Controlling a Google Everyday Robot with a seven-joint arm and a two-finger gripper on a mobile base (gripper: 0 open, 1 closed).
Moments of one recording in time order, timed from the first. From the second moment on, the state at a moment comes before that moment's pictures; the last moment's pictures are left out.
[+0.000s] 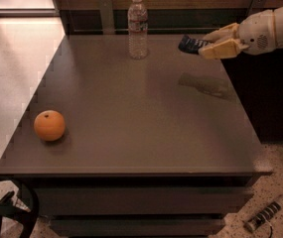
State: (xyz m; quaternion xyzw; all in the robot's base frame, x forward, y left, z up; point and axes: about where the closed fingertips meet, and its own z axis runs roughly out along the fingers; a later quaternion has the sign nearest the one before) arm 0.644 -0.193 0.935 -0.49 0.70 0.25 0.45
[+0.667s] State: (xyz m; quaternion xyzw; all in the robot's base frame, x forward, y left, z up) arm 0.600 -0.154 0.939 -0.56 0.65 0.27 0.42
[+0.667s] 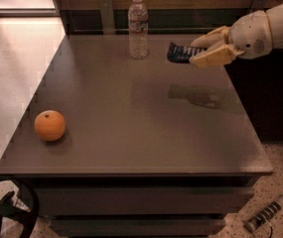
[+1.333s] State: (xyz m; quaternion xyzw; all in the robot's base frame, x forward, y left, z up) arm 0.548 -0.098 0.924 -0.69 0.52 0.35 0.35
